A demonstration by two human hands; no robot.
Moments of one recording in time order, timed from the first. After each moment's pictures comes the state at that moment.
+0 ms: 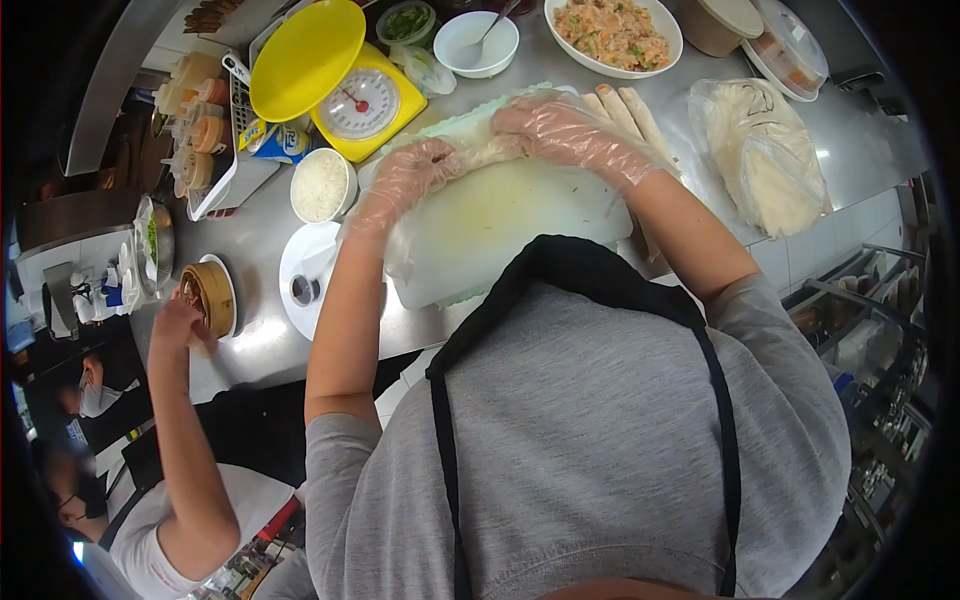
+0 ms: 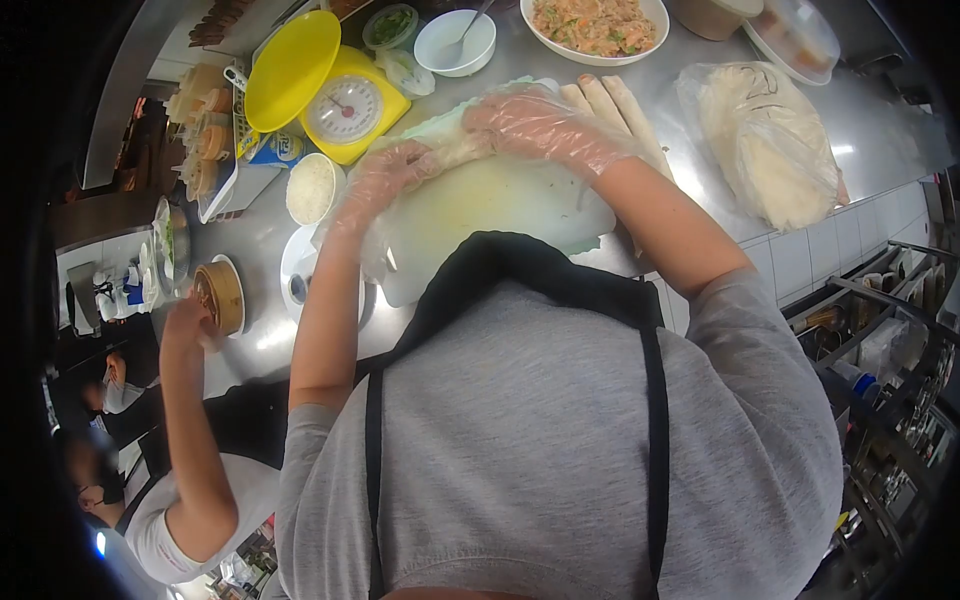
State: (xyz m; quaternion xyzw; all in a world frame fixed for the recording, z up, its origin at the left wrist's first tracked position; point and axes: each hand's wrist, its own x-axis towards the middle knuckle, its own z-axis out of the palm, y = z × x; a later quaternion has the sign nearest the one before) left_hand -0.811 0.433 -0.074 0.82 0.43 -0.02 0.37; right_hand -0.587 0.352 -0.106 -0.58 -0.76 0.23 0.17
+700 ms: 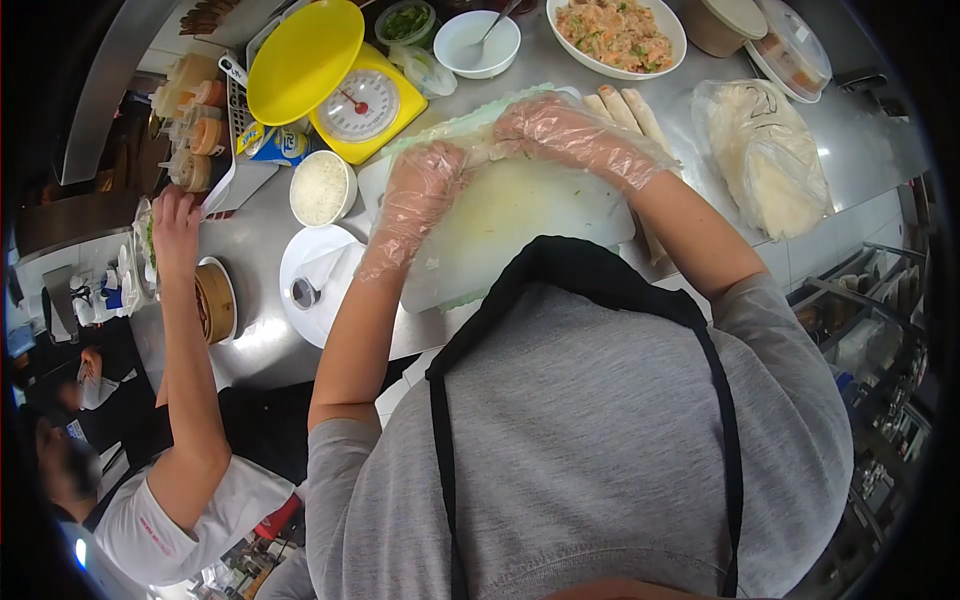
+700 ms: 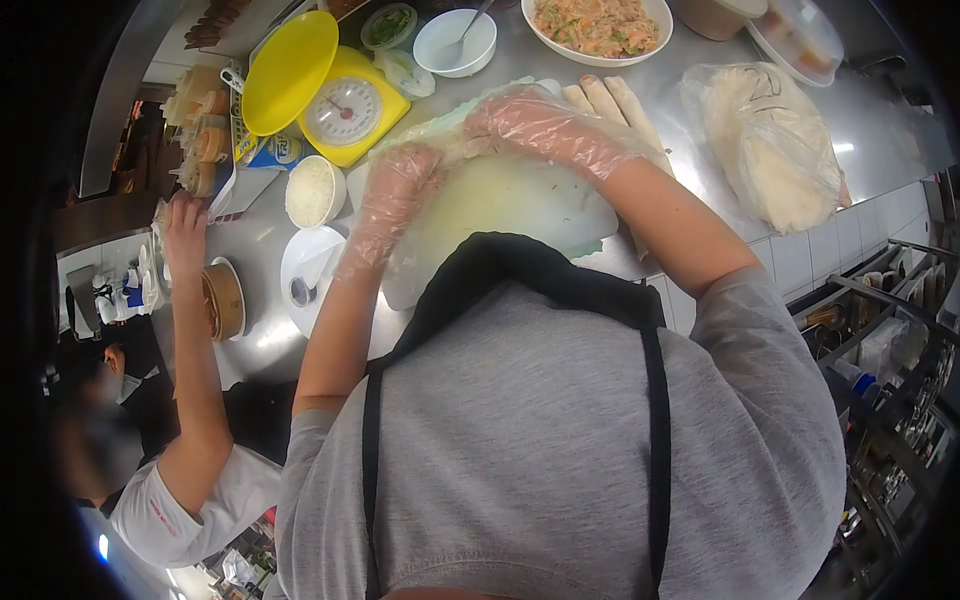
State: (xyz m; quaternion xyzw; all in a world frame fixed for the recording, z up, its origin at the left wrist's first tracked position) left_hand -0.811 0.424 -0.107 0.97 0.21 0.11 0.09; right_hand -0.581 0.352 -0.104 -0.48 -0.84 0.14 0.21
